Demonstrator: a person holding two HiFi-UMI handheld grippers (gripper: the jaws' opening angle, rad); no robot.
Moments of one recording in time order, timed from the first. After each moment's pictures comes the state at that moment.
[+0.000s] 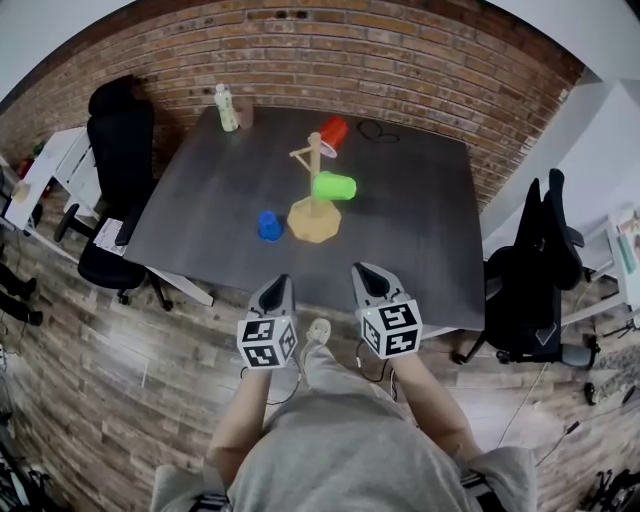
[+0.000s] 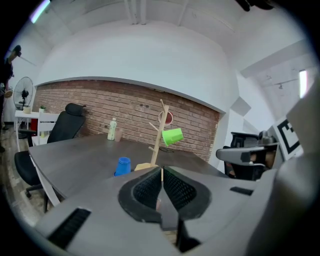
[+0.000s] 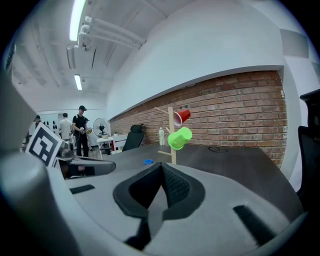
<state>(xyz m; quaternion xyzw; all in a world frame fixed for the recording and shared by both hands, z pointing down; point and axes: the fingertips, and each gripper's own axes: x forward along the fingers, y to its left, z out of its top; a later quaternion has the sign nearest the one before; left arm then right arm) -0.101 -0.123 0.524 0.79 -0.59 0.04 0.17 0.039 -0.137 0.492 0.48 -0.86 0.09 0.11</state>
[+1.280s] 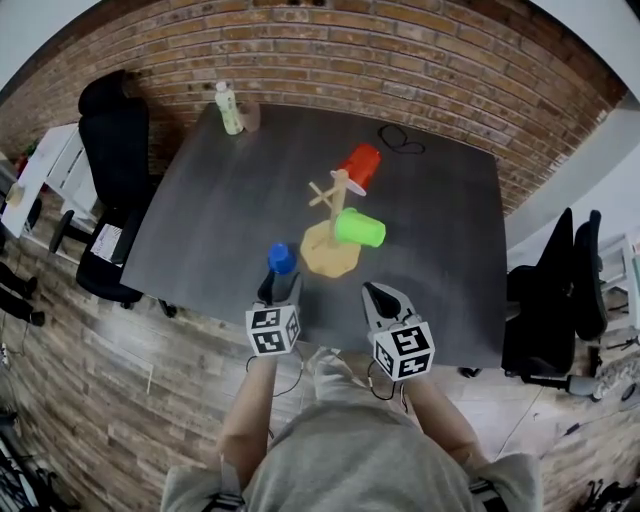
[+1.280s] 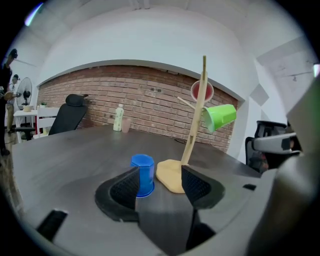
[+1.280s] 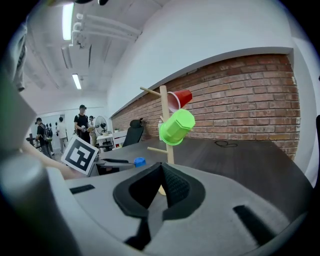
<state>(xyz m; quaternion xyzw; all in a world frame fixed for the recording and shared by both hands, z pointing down) -0.152 -0.272 0.604 0.76 -0.61 0.09 0.20 0.013 -0.231 0.533 0.46 -0.87 0.12 0.13</state>
